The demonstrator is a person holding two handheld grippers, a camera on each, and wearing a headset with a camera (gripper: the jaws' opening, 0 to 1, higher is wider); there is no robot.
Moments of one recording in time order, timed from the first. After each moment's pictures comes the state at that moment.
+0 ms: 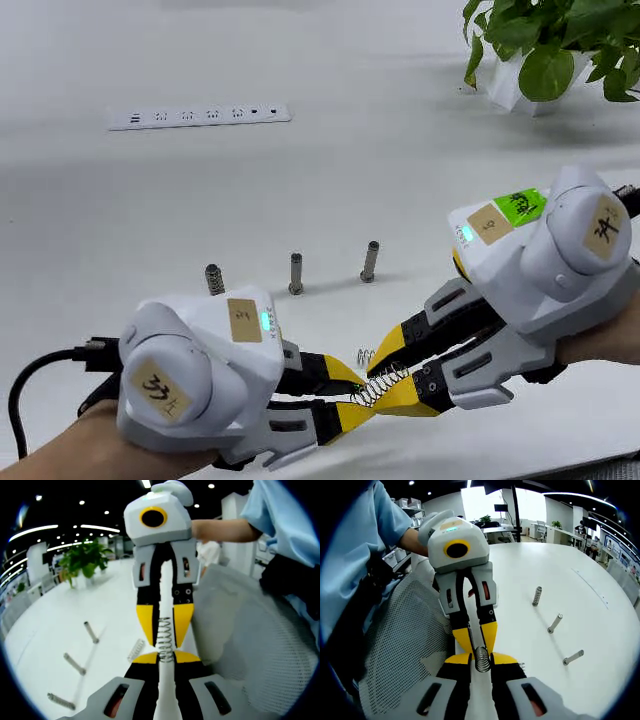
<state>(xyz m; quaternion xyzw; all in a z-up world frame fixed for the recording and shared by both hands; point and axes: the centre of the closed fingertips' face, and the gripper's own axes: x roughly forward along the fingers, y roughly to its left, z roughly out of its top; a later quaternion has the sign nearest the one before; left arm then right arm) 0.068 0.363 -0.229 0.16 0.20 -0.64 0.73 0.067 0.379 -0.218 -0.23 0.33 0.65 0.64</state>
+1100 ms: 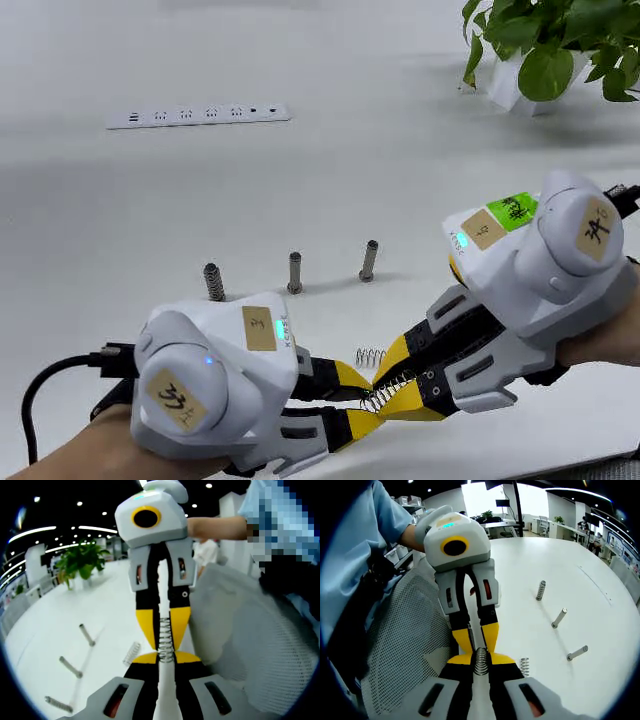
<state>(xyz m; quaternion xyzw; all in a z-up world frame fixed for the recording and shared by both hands) 0.064 0.355 -0.231 0.16 0.19 -0.64 0.72 0.062 0.374 -0.223 -0.24 0.35 0.66 0.63</state>
